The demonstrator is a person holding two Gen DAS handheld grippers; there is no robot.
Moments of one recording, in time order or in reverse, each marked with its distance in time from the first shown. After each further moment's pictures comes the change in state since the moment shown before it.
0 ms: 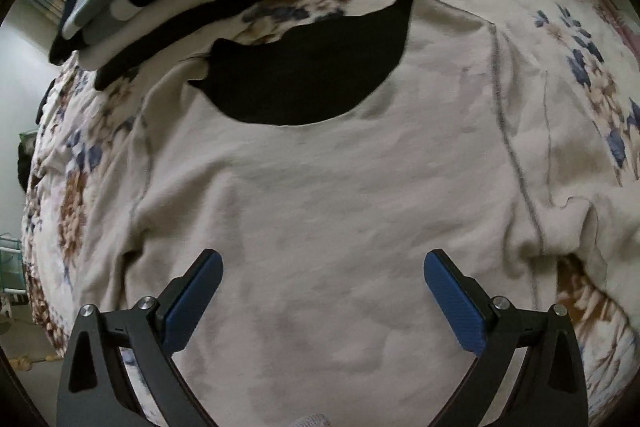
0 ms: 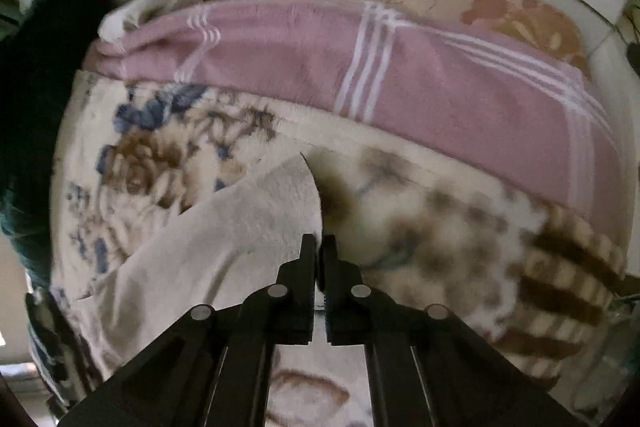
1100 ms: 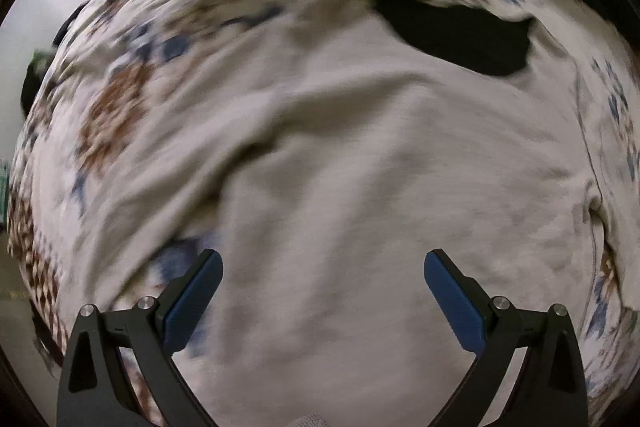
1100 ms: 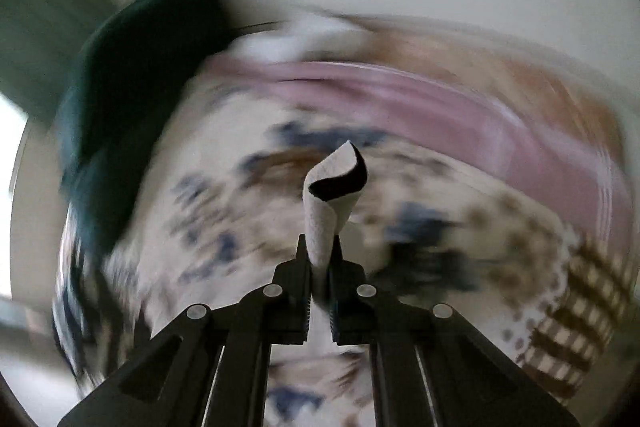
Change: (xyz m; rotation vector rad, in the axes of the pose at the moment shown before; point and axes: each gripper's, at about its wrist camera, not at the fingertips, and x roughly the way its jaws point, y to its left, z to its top) left arm -0.006 0.138 -0.073 -0.241 0.044 -0.048; right arm -0.105 0.162 -0.066 -0.400 -0.191 0.229
